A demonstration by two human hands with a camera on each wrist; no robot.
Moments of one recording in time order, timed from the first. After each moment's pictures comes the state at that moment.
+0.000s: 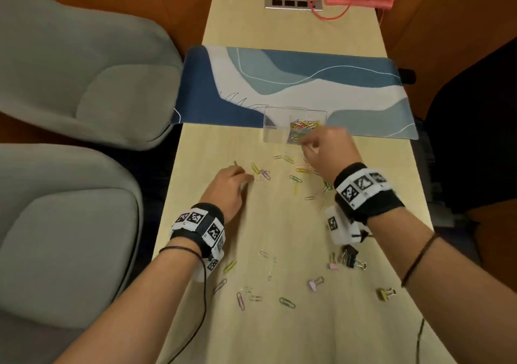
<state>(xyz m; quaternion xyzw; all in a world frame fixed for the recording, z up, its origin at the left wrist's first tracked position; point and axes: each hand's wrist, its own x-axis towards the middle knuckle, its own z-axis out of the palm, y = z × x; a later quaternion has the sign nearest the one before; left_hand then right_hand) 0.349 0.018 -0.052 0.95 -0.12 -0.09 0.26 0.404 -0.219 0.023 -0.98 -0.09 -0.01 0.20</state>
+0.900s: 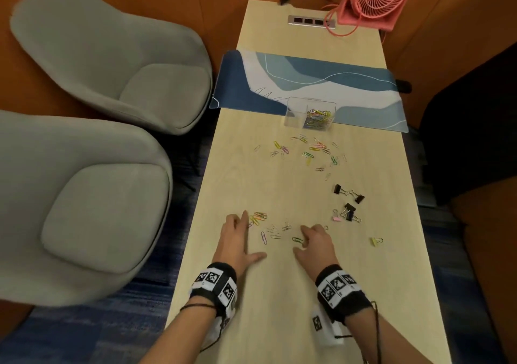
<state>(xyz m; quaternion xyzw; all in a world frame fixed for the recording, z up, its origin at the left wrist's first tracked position) 0.119 0.047 -0.055 0.93 0.02 -0.15 0.32 0.128 -0.165 -0.039 -0.95 0.05 0.18 0.23</state>
